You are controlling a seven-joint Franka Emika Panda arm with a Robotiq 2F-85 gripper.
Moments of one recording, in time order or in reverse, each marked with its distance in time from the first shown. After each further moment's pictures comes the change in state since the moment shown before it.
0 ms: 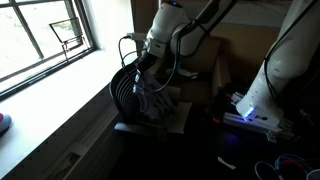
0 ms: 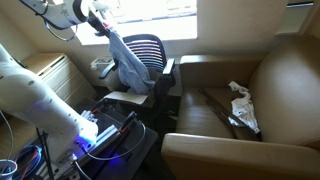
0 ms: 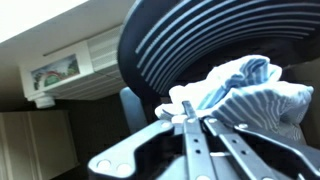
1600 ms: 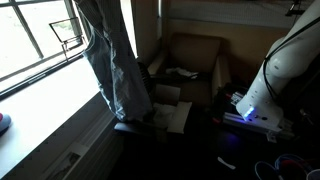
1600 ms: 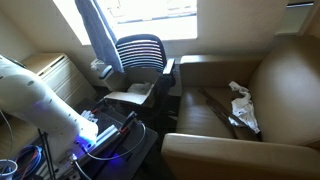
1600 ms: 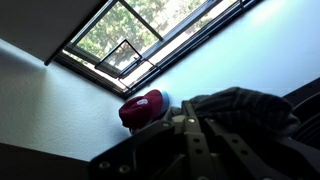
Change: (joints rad) arm -0.005 -0.282 0.076 0.366 -0.066 -0.023 0.448
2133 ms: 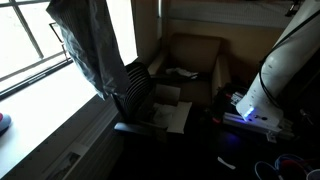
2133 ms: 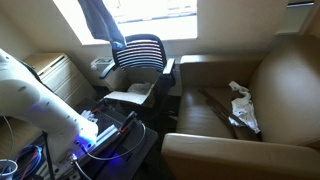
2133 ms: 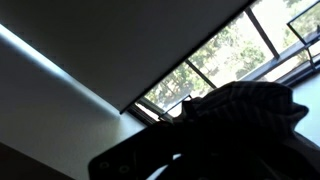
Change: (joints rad) arm -0.168 0.131 0.122 0.303 -0.443 0.172 0.386
